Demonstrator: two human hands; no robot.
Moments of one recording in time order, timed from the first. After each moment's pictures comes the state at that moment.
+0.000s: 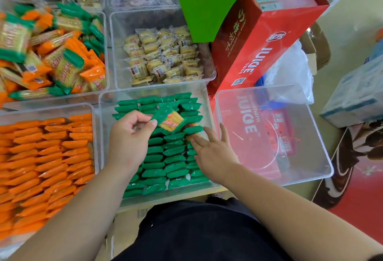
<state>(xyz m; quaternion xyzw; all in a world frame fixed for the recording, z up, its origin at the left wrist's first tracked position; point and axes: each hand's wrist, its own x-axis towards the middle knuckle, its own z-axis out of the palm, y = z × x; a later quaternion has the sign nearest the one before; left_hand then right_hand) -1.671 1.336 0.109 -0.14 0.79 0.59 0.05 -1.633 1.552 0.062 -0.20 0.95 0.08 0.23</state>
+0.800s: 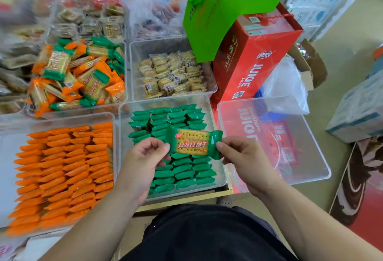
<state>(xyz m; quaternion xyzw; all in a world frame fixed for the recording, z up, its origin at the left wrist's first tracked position) -1.600 1.333 0.163 -0.17 0.66 0.72 0.14 -1.585 1.563 0.174 0.12 0.74 -0.65 0.11</state>
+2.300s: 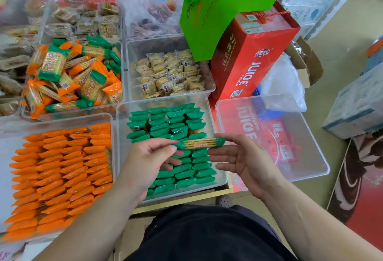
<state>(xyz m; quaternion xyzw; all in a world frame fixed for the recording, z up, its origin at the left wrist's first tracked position) -1.607 1.338 0.183 -0.14 0.70 0.66 0.21 -1.584 1.560 0.180 0.26 0.58 -0.75 0.16</state>
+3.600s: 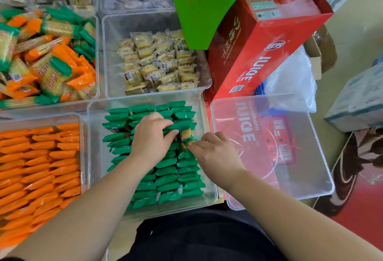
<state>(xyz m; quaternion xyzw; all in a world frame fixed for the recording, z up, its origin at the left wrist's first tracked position) -1.716 1.385 0.064 0.09 0.95 0.29 0.05 -1.656 1.582 0.066 -0.26 0.96 -0.05 0.00</state>
